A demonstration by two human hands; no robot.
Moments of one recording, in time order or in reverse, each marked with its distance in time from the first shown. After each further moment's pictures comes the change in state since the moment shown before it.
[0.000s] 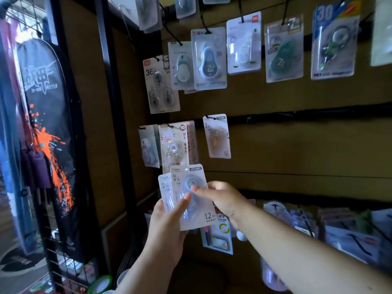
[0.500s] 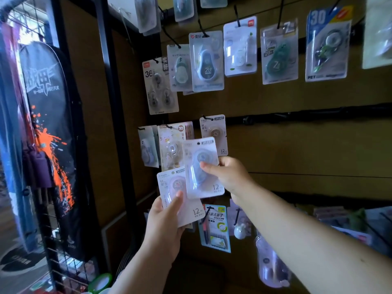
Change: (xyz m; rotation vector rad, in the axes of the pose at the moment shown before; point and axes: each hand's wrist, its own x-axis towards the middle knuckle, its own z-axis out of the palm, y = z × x) left_hand -0.005 0.005 0.004 0.014 0.059 -0.023; right_hand 0.008 -0.035 -0.018 0.065 0.233 -0.165
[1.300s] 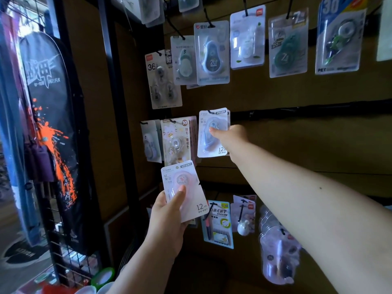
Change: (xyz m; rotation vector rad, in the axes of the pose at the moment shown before) left_hand 0.002 0.002 -0.001 -0.026 0.043 -0.042; right_hand 0.086 -0.032 0.001 -0.206 0.293 0.038
